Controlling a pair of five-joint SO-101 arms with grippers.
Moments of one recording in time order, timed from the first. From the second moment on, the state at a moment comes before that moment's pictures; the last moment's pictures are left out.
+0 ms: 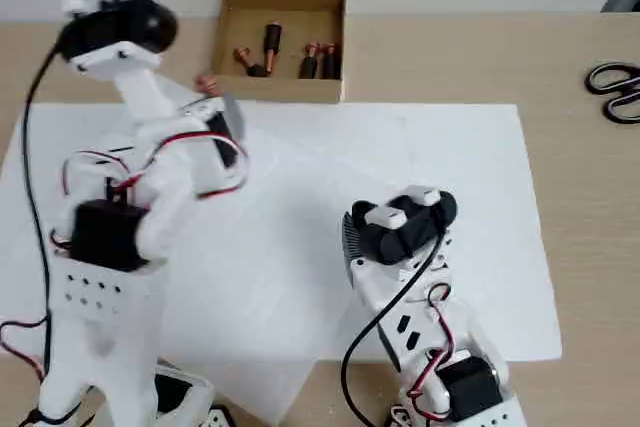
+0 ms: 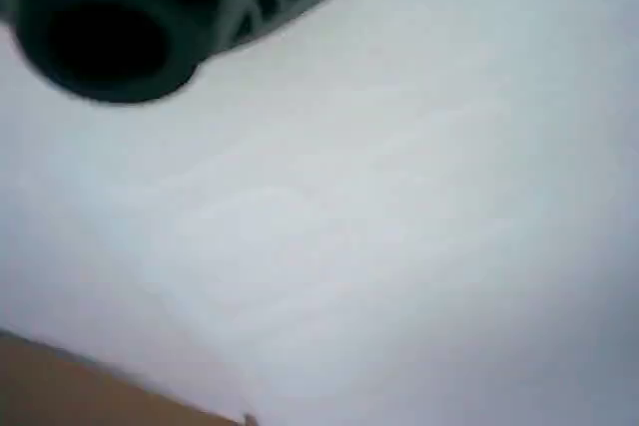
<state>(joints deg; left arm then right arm) 10.7 -34.7 10.4 68.9 30.1 -26.5 -102.2 84.7 44.6 -3.6</state>
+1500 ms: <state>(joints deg) 29.3 -49.9 40.4 49.8 26.1 -33.5 -102.9 85.5 44.6 -6.2</state>
